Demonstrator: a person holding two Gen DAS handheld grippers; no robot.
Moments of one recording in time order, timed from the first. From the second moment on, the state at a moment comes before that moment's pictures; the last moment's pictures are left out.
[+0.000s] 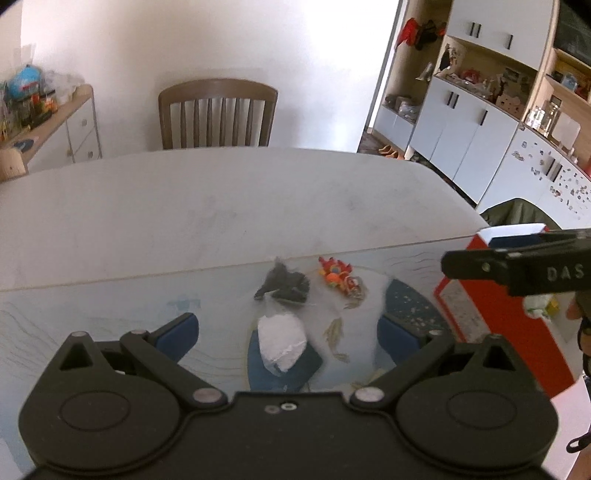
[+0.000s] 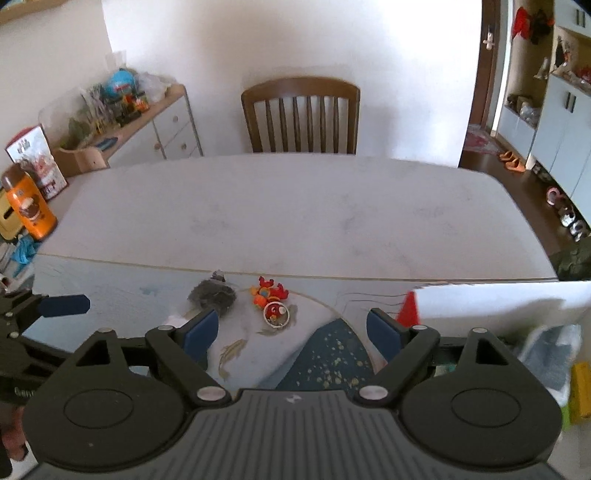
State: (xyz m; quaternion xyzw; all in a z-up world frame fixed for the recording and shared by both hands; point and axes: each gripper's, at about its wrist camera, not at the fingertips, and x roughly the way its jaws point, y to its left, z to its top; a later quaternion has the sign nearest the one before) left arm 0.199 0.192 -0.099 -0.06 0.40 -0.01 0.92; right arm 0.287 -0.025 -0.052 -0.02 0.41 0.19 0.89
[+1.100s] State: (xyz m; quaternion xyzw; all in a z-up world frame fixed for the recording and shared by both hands) left arm 0.236 0.202 -0.174 -0.07 0.43 0.00 0.90; right arm 0.390 0.029 -0.154 -0.08 0.50 0.22 0.84
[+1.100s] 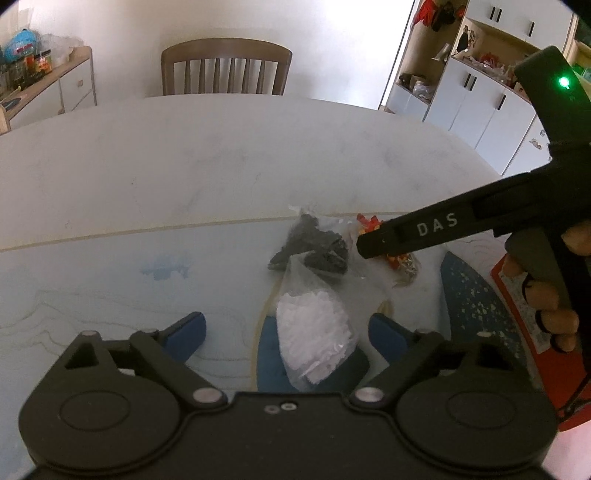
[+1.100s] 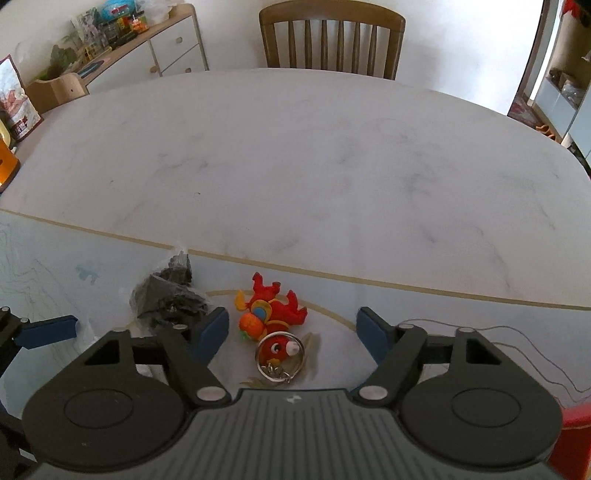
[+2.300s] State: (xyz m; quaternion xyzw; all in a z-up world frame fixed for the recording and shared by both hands) left arm 0.220 0.188 -0.134 -0.06 0.44 -0.02 0.90; right arm 0.333 0.008 -0.102 -0.04 0.48 0.23 0.85
